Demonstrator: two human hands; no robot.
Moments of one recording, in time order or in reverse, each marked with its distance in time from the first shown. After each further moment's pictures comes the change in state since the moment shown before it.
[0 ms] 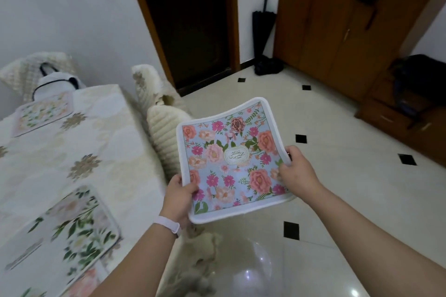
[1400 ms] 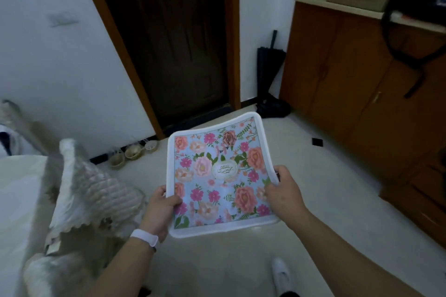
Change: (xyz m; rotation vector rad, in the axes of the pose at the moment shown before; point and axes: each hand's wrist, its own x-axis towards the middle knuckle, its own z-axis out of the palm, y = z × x) left_hand 0.448 0.228 0.279 -0.019 0.038 -0.046; right_hand 0.569 -0.107 -0.078 0.080 -0.055 -0.052
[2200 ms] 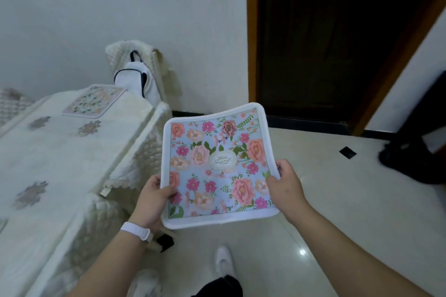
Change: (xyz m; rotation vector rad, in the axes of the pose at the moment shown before) left_hand 0.044 0.066 -0.003 -0.352 0.673 0.088; right_hand 0.217 -0.121 0.103 -0.029 -0.660 -0.230
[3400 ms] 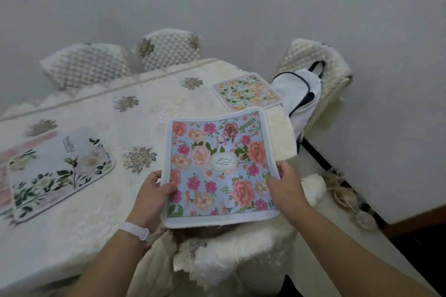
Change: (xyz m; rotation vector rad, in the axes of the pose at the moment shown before) left_hand 0.229 0.077 -0.266 -0.352 0.781 0.002; right_hand 0.260 -0.207 0.455 -0.288 -0.789 -0.238
